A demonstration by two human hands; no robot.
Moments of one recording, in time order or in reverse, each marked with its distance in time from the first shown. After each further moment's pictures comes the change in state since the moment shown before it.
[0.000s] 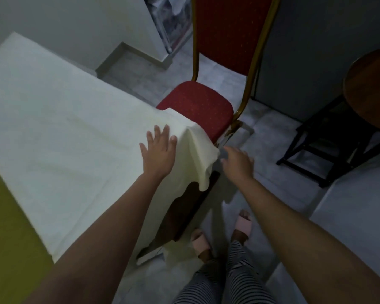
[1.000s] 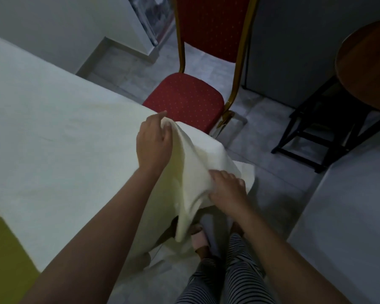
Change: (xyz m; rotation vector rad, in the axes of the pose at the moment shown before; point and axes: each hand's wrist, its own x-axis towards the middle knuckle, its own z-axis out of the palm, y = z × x) left_hand -0.002 0.043 -0.006 -0.154 0.370 0.233; right_hand -0.072 0.024 0.032 -0.013 -0.259 -0.111
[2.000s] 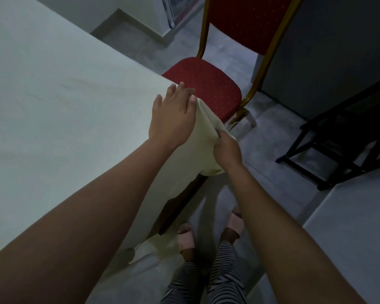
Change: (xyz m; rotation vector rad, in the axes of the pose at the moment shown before) left_hand 0.017 -0.026 0.023 0.031 -0.176 0.003; right_hand 0.127 -0.023 0.016 0.318 0.234 0.060
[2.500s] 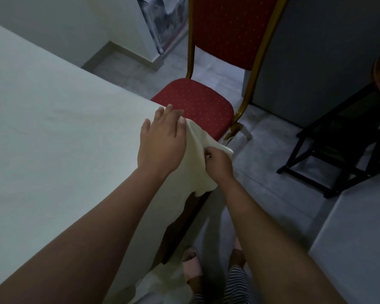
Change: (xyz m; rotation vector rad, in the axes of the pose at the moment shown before) left_hand -0.001 -0.001 0.003 0.025 0.010 0.017; right_hand 0.030 0.008 0.024 0.074 0.063 -0.097
